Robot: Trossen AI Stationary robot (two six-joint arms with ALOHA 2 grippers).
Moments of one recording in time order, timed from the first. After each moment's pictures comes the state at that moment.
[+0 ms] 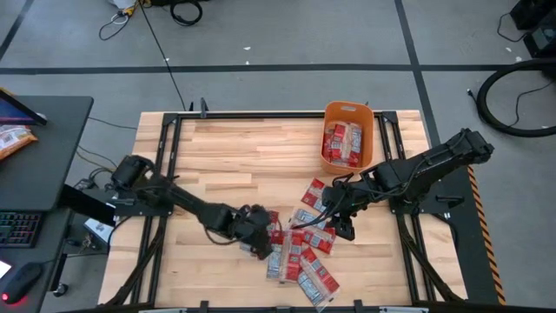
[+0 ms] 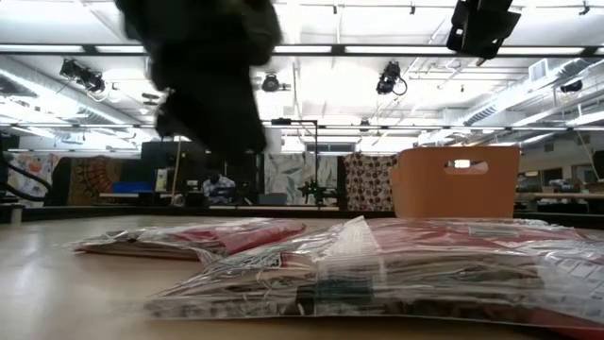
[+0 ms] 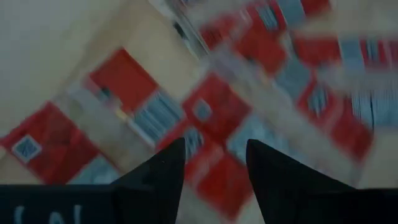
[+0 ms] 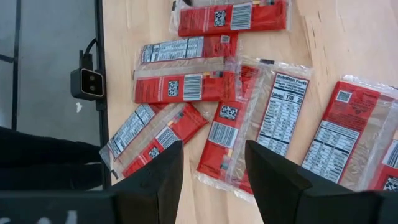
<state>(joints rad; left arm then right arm) -0.44 1.78 1.14 -0.35 -0.29 -0.91 0.33 1.32 1.12 -0.76 -0.07 0.58</state>
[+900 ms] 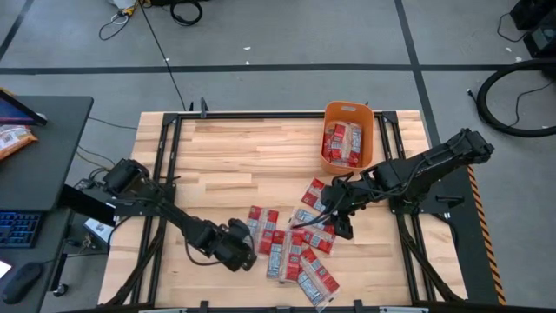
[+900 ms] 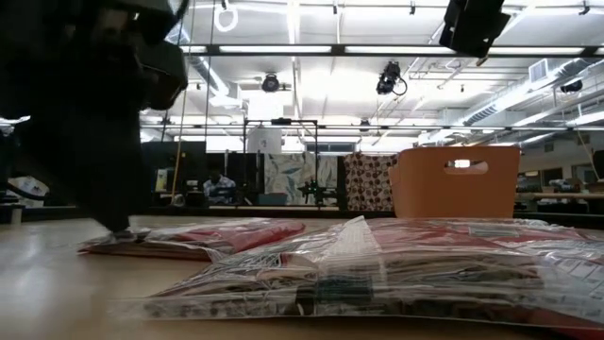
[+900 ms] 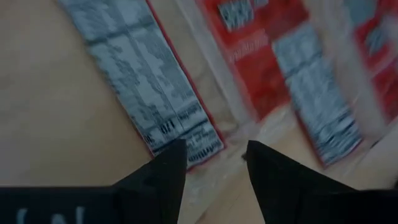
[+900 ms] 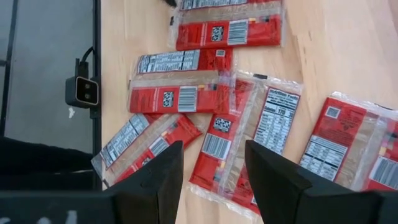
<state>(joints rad) -0.62 1.74 0.94 -0.26 -0.34 -1.44 0.33 1.32 1.12 -0.73 -0.03 0.55</state>
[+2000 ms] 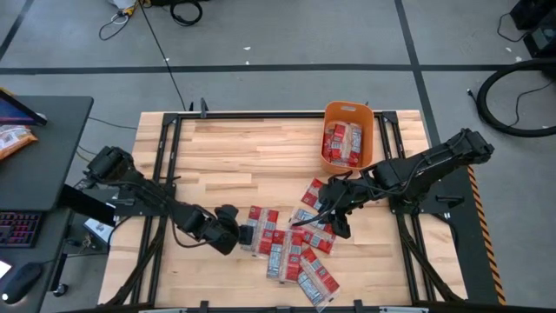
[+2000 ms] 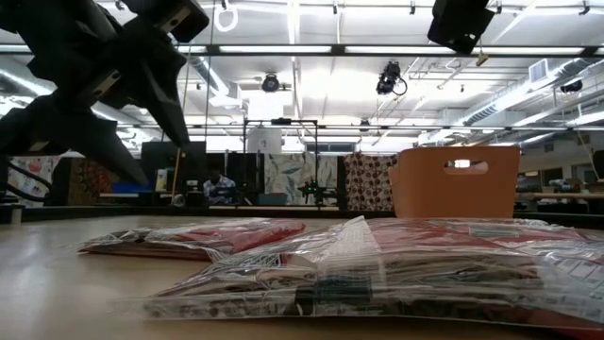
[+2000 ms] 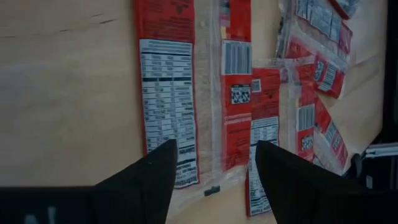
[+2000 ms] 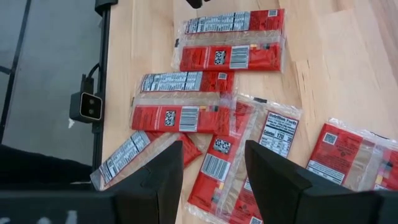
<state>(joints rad) -0.55 1.55 0.81 -0.21 -0.39 -1.82 0.32 1.32 1.12 -0.67 -0.02 0.50</state>
